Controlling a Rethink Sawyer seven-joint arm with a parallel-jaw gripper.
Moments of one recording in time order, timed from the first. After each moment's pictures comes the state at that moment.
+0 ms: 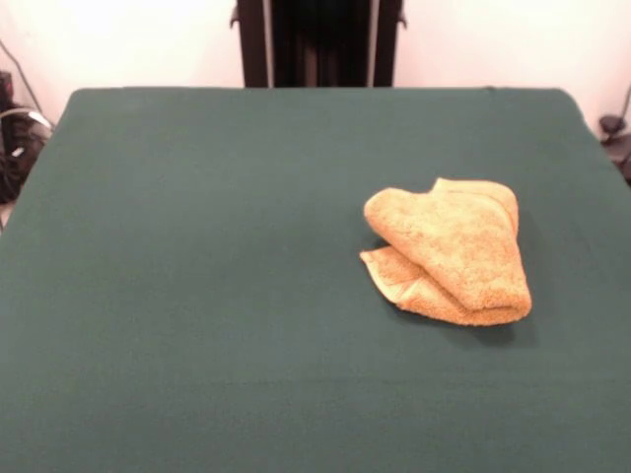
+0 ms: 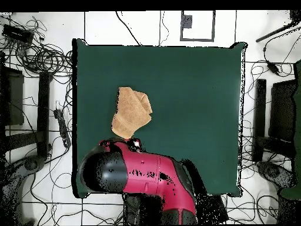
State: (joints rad) arm 0.02 -1.05 -0.08 1.92 0.05 0.65 1.57
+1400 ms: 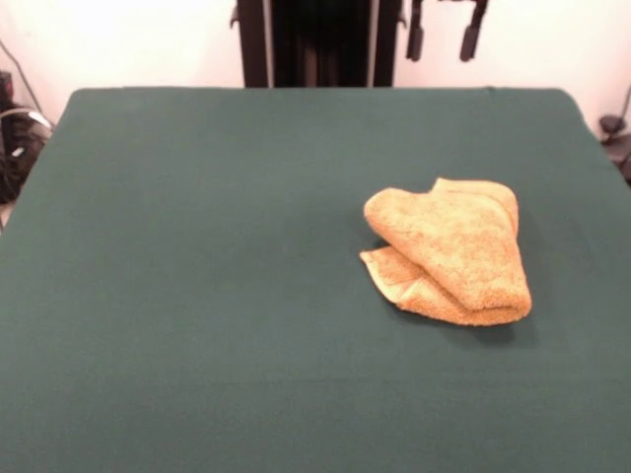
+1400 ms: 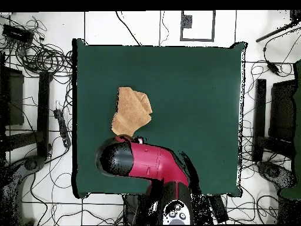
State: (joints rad) arm 0.03 -0.84 -0.10 1.91 0.09 0.50 1.57
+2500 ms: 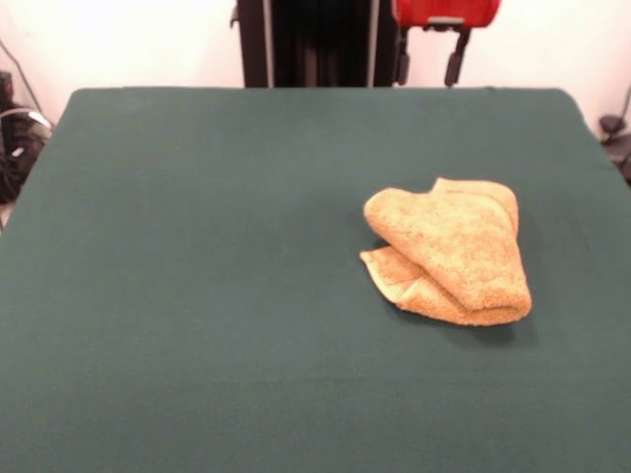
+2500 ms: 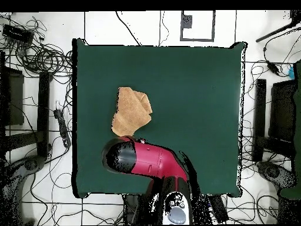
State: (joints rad) arm 0.03 -0.77 -0.13 1.91 0.10 0.47 1.57
